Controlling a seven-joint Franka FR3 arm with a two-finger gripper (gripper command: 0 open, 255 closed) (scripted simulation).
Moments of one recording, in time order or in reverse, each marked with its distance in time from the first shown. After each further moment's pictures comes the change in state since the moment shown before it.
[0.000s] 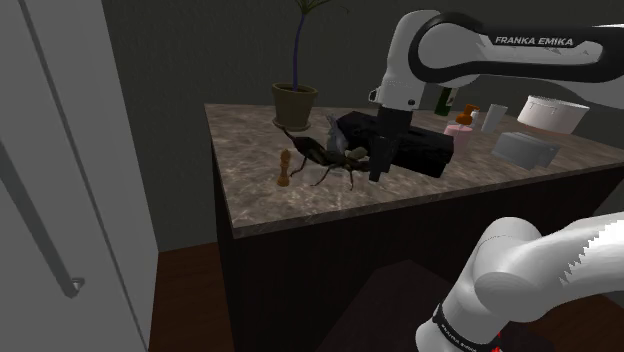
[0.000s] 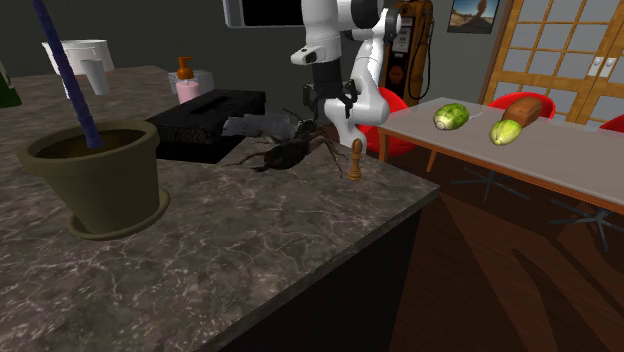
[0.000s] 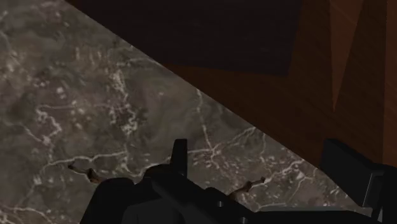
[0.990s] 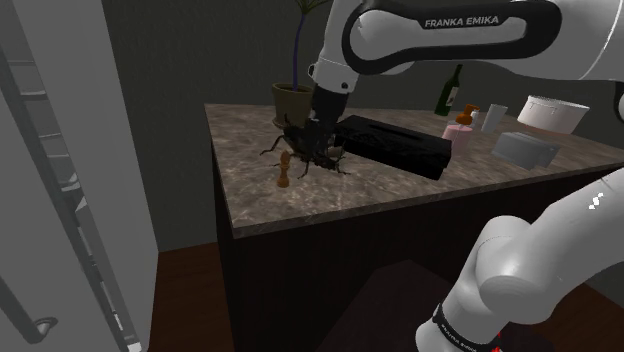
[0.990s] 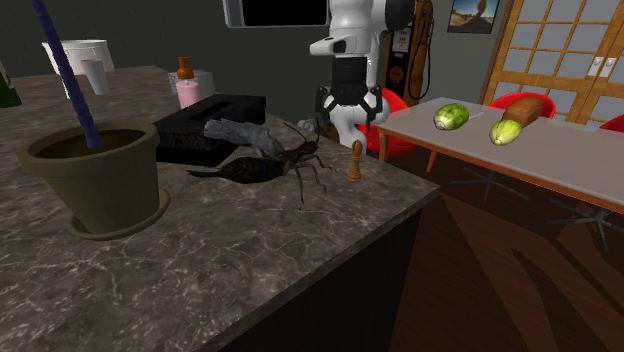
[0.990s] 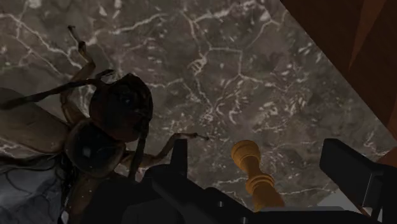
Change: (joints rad) arm 0.079 0.318 0.147 0.249 0.011 0.267 0.063
